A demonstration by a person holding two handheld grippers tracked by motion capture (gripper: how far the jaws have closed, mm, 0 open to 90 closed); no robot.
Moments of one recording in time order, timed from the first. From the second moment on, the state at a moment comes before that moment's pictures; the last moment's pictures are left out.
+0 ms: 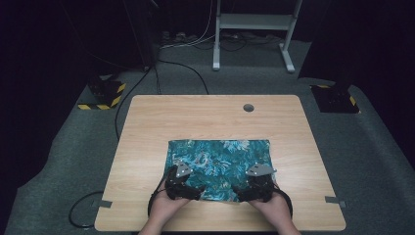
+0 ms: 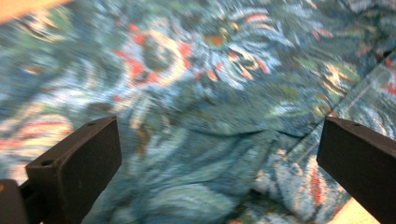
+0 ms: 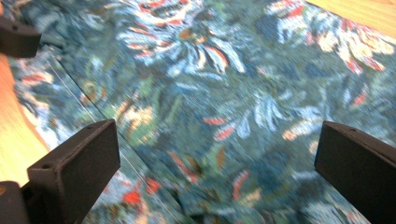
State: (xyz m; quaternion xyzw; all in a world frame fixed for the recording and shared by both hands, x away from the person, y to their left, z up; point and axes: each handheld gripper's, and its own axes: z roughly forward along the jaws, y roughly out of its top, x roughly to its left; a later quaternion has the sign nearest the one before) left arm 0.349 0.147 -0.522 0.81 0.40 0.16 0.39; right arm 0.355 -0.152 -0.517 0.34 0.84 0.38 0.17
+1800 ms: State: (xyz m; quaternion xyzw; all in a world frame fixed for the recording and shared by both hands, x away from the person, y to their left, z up) left arm 0.314 0.219 -0.543 0.79 0.43 0.18 0.40; right arm 0.346 -0.190 -0.542 0.37 0.81 0.41 0.17
